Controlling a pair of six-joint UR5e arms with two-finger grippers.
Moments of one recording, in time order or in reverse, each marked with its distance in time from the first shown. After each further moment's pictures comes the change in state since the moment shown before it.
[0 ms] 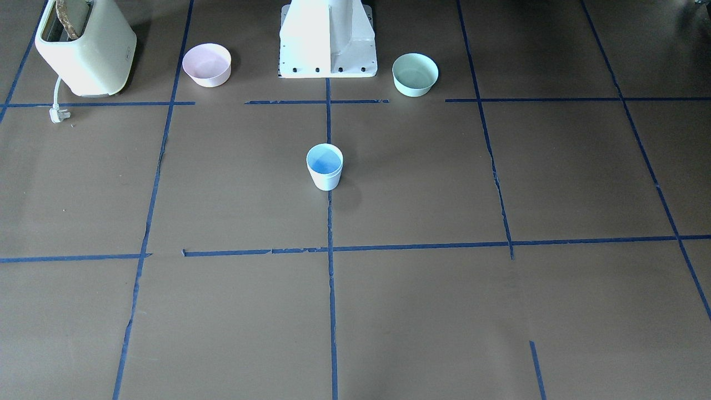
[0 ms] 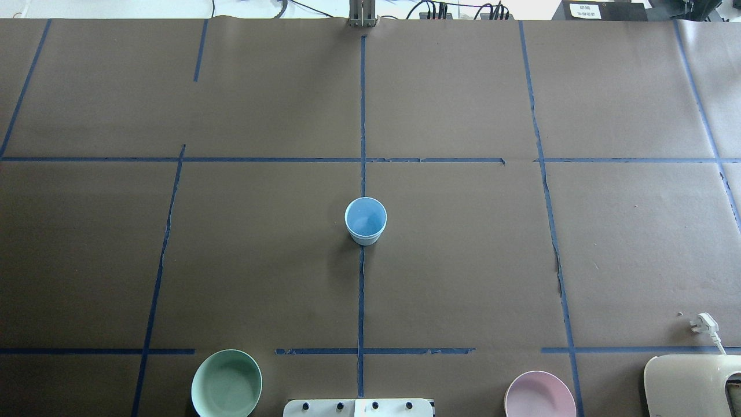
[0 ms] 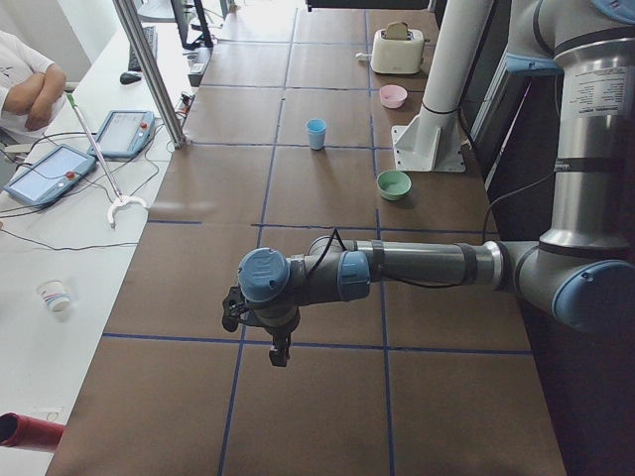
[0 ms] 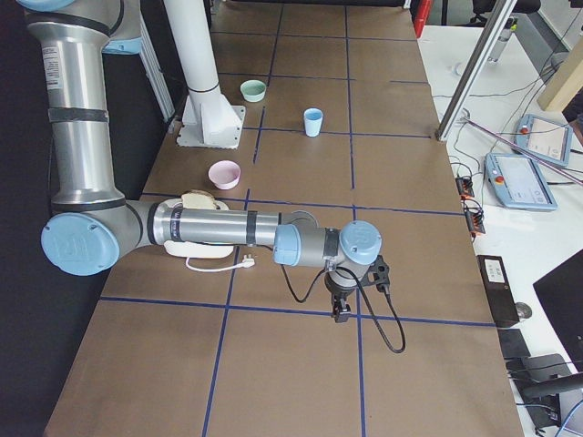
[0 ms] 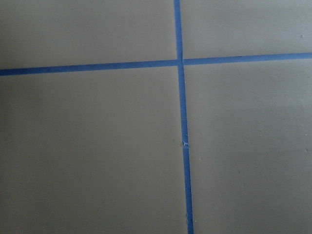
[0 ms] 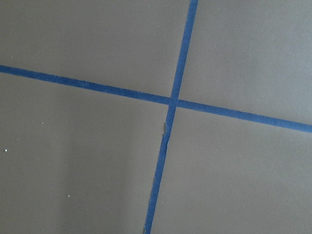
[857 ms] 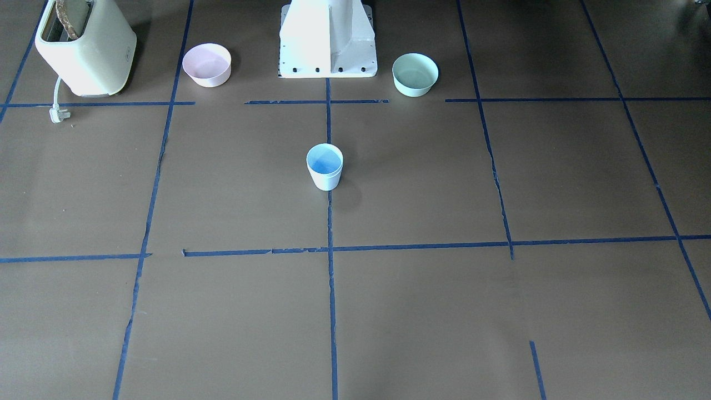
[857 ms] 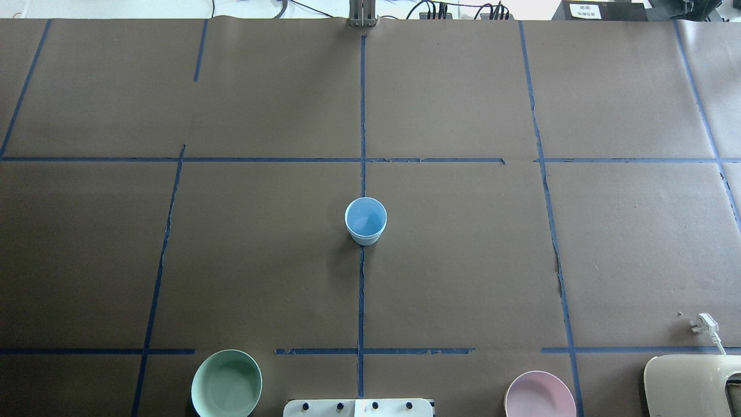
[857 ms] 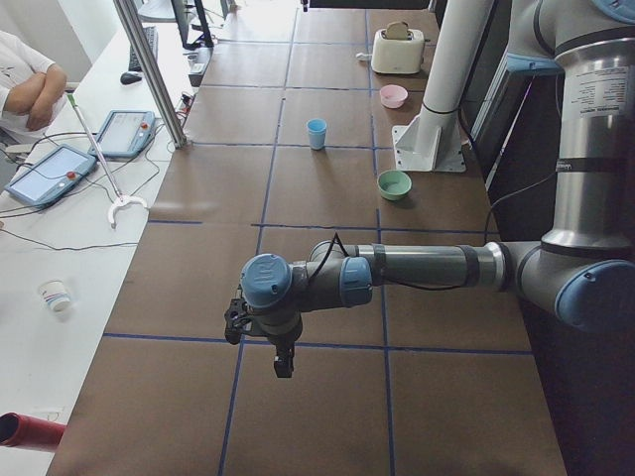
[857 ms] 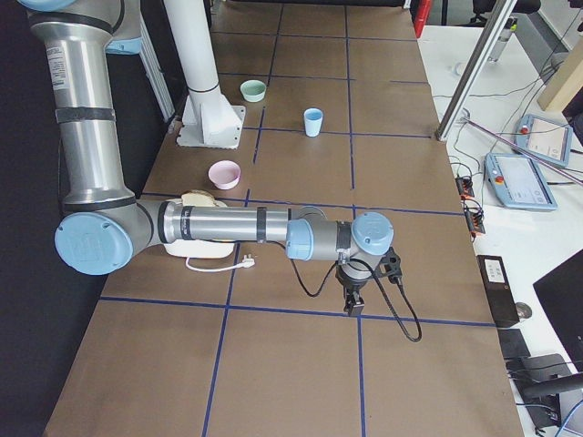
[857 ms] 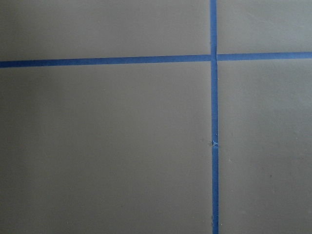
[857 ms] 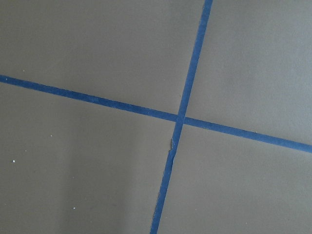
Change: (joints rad) left arm -0.001 0.014 0.009 -0.006 0.056 -0.074; right arm -0.009 0.016 -0.004 0.032 0.000 0.005
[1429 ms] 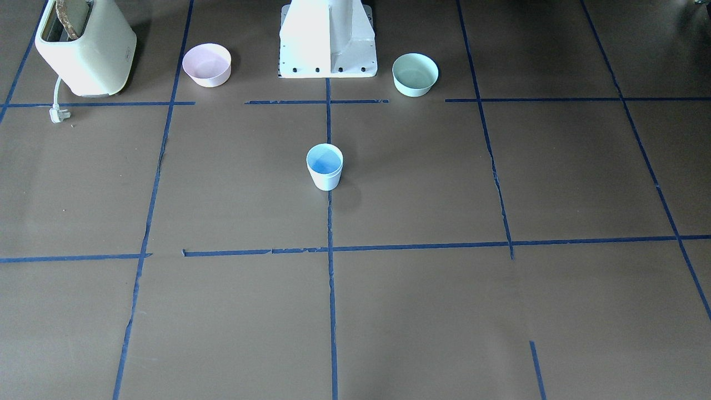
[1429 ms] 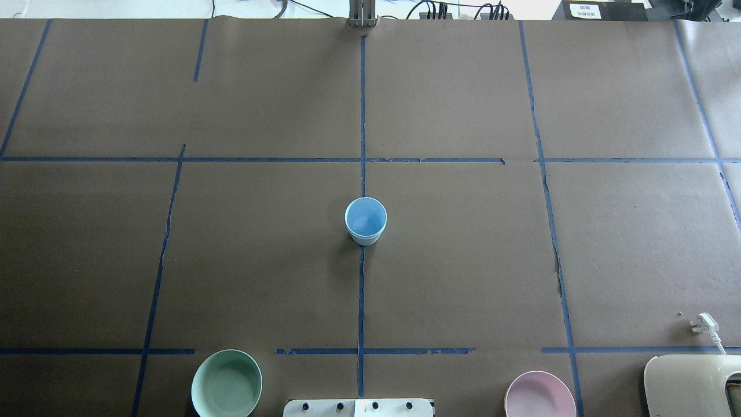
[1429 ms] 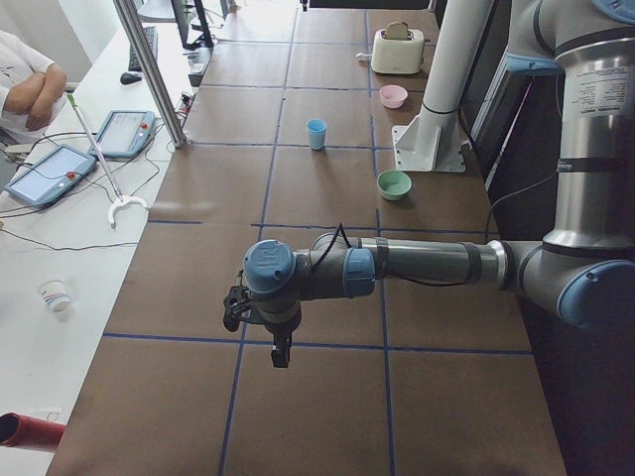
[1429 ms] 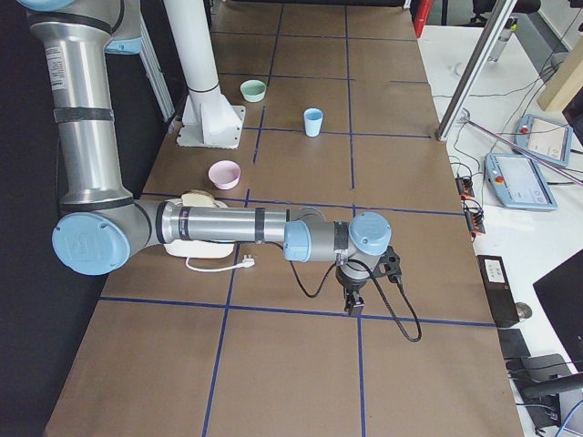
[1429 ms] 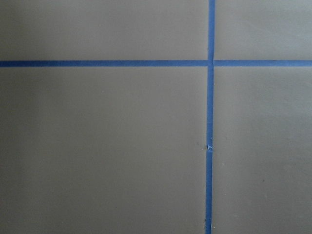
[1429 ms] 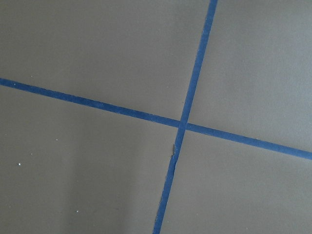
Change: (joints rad) left arm 0.001 0.004 -0.047 -0.007 0.000 -0.001; right arm 0.006 -0.008 0.020 0.016 0.007 0.005
